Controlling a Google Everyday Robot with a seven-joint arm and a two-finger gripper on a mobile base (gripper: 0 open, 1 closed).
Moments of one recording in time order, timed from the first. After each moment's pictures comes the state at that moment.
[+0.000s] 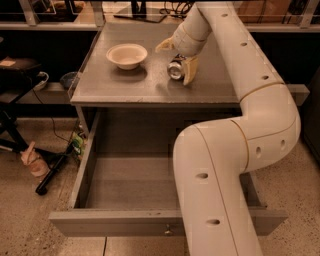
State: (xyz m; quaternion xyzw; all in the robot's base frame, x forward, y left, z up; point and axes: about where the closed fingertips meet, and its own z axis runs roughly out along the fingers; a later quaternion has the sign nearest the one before) arm 0.797 -0.057 0.855 -0.89 0.37 -0.05 0.24
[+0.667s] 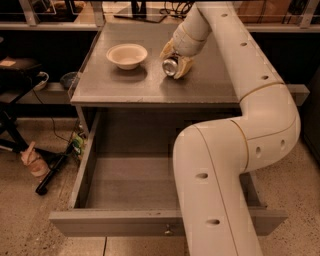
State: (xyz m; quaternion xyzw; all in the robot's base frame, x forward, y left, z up) arm 0.797 -0.057 0.855 -0.89 0.37 -0.05 0.24
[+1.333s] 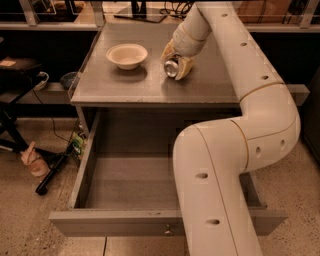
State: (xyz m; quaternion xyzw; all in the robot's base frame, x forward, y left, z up) arm 0.797 -0.057 0.855 -0.89 0.37 -0.05 0.24
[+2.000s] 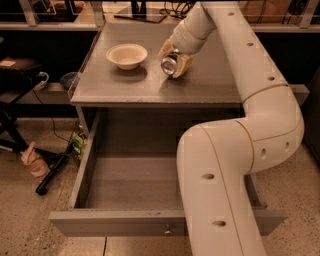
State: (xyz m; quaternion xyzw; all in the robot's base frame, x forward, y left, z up) arm 0.793 -0.048 0.870 -0.89 0.35 -0.05 0.28
